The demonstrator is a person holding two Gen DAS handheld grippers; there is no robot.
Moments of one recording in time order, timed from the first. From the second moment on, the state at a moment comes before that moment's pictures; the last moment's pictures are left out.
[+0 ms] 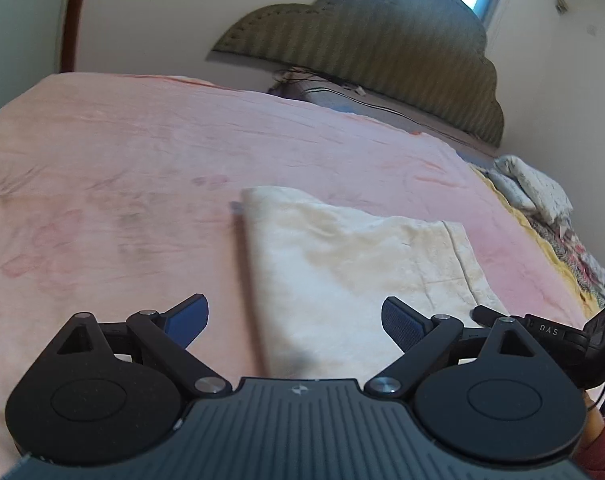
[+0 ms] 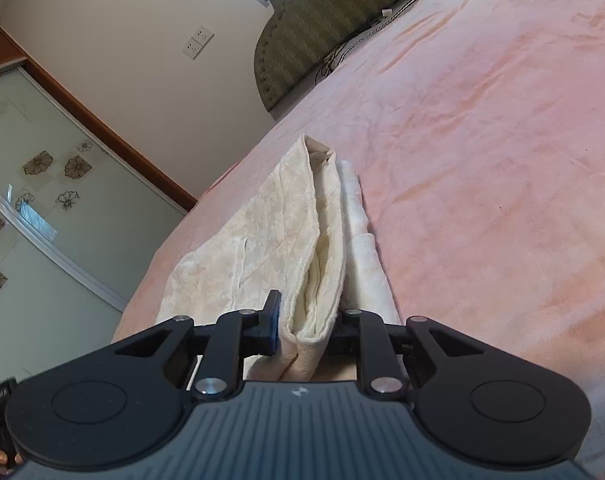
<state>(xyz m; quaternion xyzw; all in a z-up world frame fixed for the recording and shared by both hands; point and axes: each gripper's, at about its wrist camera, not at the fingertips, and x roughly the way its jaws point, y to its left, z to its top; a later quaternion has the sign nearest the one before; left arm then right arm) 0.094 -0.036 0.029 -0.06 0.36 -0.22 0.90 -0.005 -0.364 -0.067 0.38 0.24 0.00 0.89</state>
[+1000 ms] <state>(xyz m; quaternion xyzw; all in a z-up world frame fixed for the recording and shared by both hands) 0.134 -0.064 -0.021 -0.04 0.42 -0.20 0.88 0.016 -0.383 -0.020 0.24 0.27 -0.04 0.93</state>
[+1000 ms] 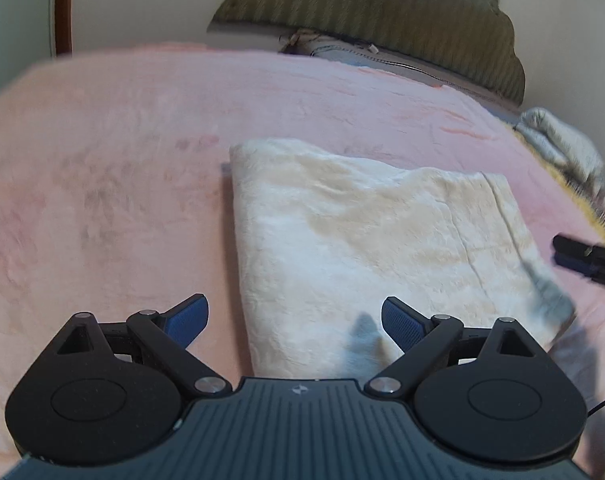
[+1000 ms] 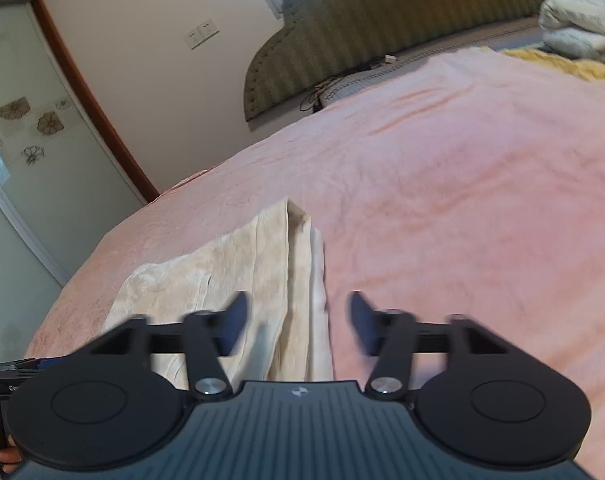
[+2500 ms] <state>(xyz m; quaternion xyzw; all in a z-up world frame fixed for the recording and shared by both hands) 0.281 0.001 -0.013 -0.03 0.39 -0.12 0.91 0.260 -0.288 -0.019 0.20 0.33 0.14 0.91</state>
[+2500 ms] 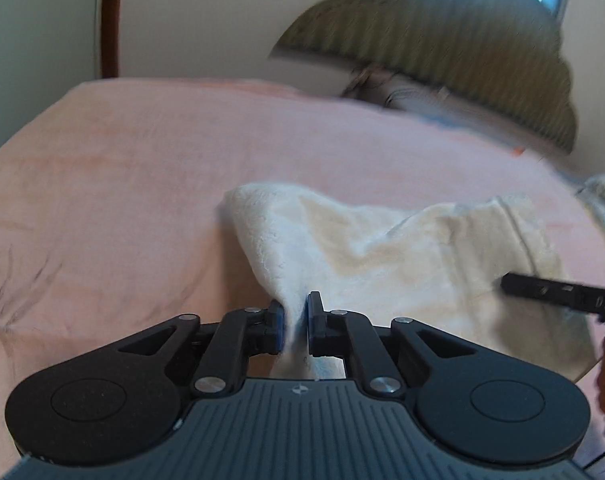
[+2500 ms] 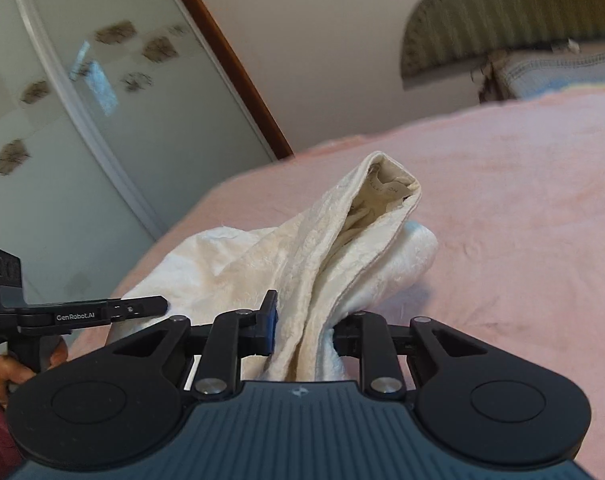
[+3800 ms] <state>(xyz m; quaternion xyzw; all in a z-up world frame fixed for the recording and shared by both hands) 0.089 -0.014 -0.043 0.02 0.35 -0.08 0.93 0.062 -0.157 -0.029 0.13 0.33 0.04 0.94</state>
